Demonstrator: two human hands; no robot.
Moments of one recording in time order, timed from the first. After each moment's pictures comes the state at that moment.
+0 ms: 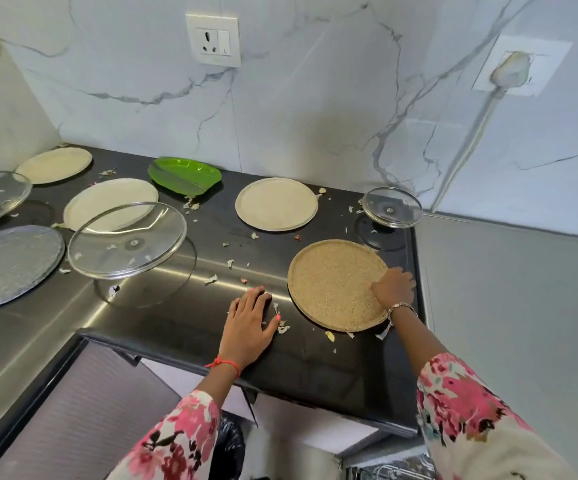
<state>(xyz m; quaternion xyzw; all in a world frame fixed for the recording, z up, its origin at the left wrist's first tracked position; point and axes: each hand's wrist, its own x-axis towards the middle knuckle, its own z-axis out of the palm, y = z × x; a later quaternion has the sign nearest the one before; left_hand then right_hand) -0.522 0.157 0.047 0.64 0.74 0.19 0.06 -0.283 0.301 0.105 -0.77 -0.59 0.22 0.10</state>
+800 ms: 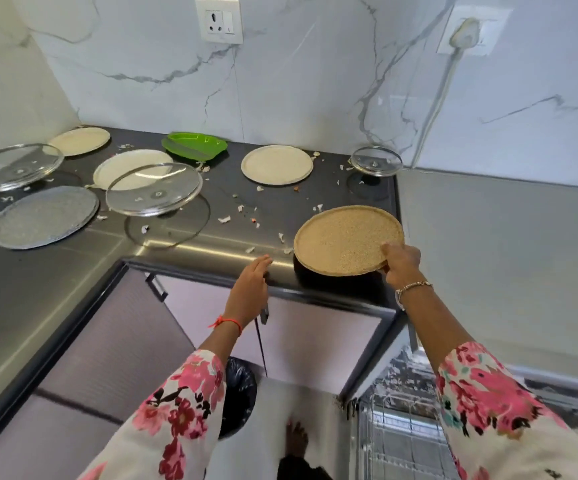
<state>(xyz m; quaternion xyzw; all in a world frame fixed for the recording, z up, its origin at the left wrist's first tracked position) -0.489 0.032 0.075 0.62 0.70 0.31 0.17 -0.248 0.129 0.144 -0.63 -0.28 0.55 0.48</state>
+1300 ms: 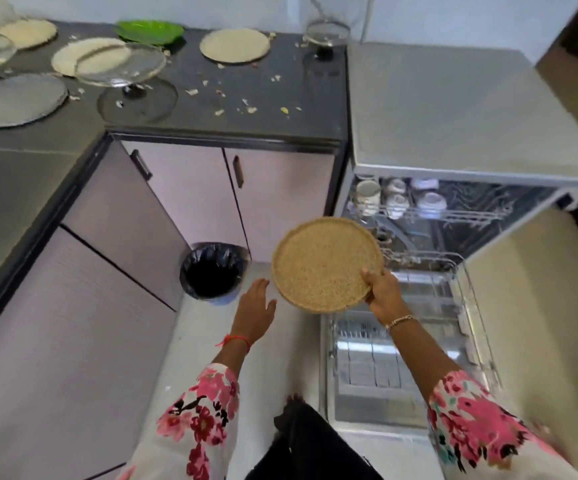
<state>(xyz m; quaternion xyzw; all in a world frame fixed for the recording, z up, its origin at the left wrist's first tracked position) -0.363 -0.308 -0.039 0.62 0.71 0.18 0.29 -0.130 -0.246 0.029 -0.63 -0.18 0.62 0.43</state>
